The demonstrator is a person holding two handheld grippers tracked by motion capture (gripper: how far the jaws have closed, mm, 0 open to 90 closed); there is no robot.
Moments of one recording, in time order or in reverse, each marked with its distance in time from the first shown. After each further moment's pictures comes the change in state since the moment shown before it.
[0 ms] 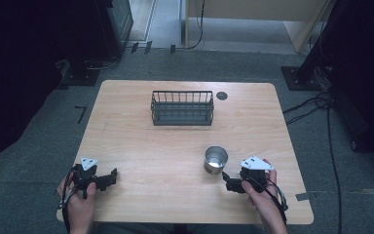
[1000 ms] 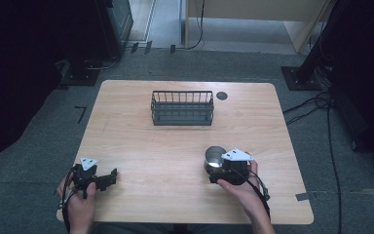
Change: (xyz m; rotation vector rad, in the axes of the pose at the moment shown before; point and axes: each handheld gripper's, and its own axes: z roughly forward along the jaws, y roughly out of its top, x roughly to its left) left arm 0.000 0.000 0.000 0.000 0.000 0.000; right arm 0.030 0.026 0.033 0.011 0.036 0.002
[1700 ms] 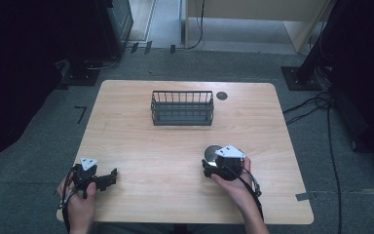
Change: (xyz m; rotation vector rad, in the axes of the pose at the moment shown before) left arm 0.000 0.000 0.000 0.000 0.000 0.000; right arm 0.008 0.008 0.018 -0.036 -0.059 -0.004
